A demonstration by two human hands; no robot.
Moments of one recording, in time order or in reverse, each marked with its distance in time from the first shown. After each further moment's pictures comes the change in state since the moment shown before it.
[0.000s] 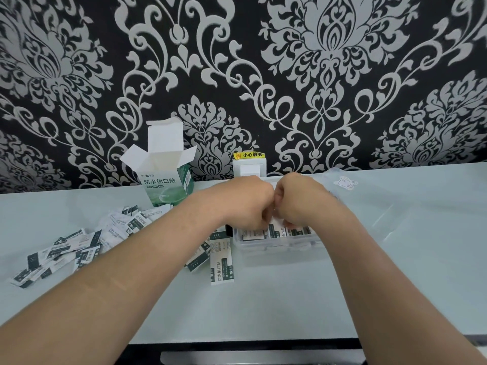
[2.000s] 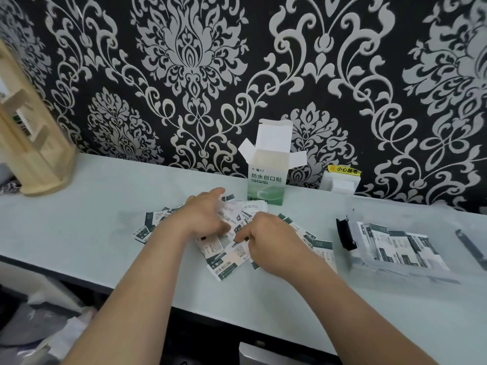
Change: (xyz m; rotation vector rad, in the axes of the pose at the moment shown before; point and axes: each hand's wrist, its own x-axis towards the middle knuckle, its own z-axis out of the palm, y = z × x) left_hand -0.163 -0.159 0.072 -0.648 0.155 -0.791; right_hand -0.031 -0.150 0.129 -0.131 -0.143 -0.578
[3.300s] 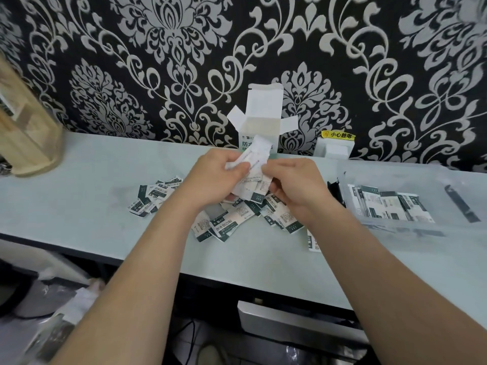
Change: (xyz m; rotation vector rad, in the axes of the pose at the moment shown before) left_hand -0.033 0.041 0.010 -0.438 0.235 0.270; right_hand 0.002 0.025 -0.027 1.274 0.334 0.453
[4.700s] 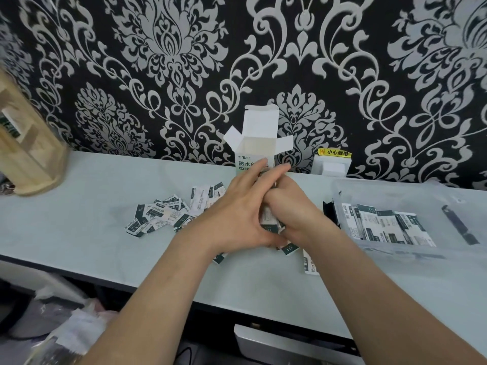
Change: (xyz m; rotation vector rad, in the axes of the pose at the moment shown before) left_hand -0.012 0.011 0.029 0.306 -0.233 0.315; right_hand -0.001 -0.004 0.004 -0.066 -0.266 -0.068
